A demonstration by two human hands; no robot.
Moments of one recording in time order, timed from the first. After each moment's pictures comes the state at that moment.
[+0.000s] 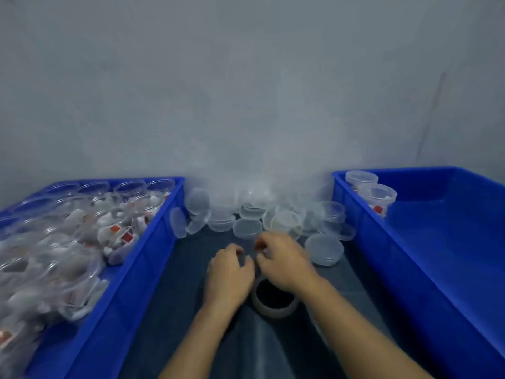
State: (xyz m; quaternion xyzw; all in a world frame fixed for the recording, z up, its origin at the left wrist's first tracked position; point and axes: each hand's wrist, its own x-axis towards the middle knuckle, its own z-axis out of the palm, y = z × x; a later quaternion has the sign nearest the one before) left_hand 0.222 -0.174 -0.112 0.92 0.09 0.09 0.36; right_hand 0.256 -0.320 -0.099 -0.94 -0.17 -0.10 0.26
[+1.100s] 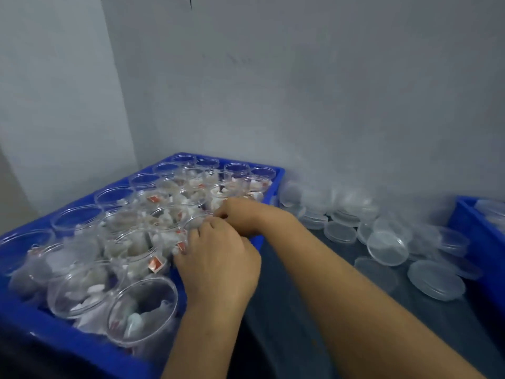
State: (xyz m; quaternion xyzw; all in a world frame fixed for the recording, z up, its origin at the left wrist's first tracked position) left_hand 0.088 -0.049 0.001 0.92 0.34 0.14 0.16; right_hand 0.240 -0.054 0.005 -0.87 -0.48 0.11 0.10
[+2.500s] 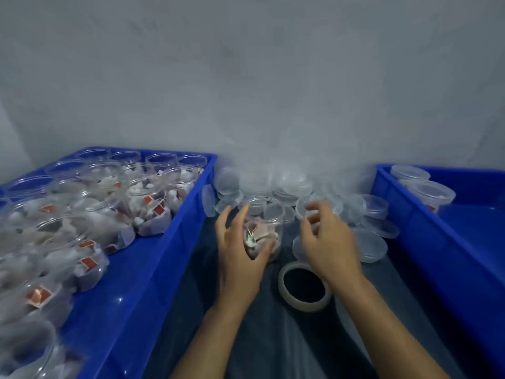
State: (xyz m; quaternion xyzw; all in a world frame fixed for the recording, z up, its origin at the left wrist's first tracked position) left_hand 0.218 -0.127 -0.147 0.78 -0.05 0.35 0.52; right_hand 0.241 -0.300 -0.088 -0.91 -0.07 -0.22 0.35
